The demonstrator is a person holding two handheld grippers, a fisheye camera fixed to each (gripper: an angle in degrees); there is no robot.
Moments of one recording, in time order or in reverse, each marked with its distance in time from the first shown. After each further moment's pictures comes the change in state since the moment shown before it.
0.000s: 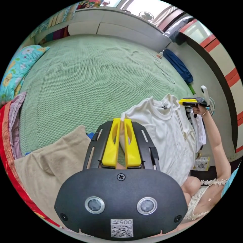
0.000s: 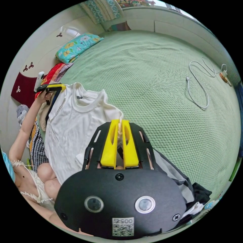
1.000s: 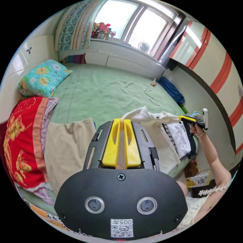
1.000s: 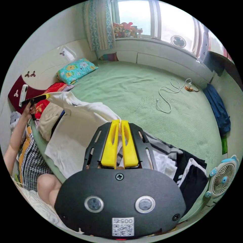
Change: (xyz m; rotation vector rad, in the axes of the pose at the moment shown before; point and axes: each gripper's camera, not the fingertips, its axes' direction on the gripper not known) left arm 0.107 0.184 -0.205 0.262 -0.052 -0.076; right arm -0.154 0.149 -0.110 0.286 0.220 0.044
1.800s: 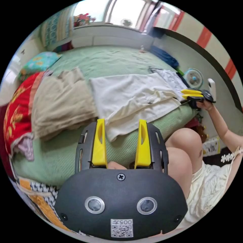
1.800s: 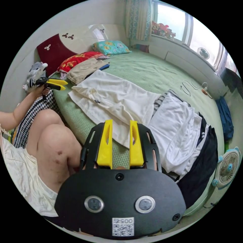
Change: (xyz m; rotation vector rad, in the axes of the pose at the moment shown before) left arm 0.148 0.222 -0.003 -0.185 -0.042 0.251; right arm -0.135 0.194 -0.002 -0.073 -0.089 -0.286
